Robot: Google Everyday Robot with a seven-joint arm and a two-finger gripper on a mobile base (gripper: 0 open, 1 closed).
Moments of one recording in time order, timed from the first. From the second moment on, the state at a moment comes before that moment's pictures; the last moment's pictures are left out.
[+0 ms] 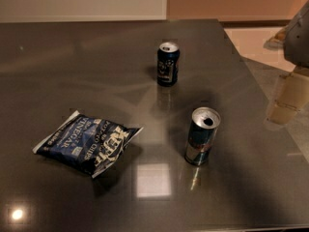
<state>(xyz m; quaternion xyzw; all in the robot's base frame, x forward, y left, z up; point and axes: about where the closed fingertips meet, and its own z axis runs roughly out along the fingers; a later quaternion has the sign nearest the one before) 0.438 -0.217 0.976 -0.60 0.78 -0.03 0.16</state>
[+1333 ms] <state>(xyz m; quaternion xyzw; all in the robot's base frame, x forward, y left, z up) 0.467 -0.148 0.977 -0.63 0.76 0.04 0.16</state>
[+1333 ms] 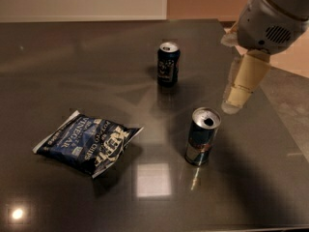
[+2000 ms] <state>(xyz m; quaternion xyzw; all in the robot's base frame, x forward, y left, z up) 0.463 -0.076 0.976 -0.66 0.73 0.09 0.15</state>
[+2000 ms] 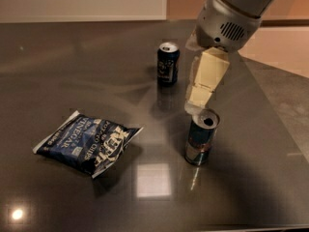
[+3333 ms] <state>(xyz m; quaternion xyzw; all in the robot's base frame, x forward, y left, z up) 0.449 0.043 0.864 -0.70 0.70 0.11 0.09</state>
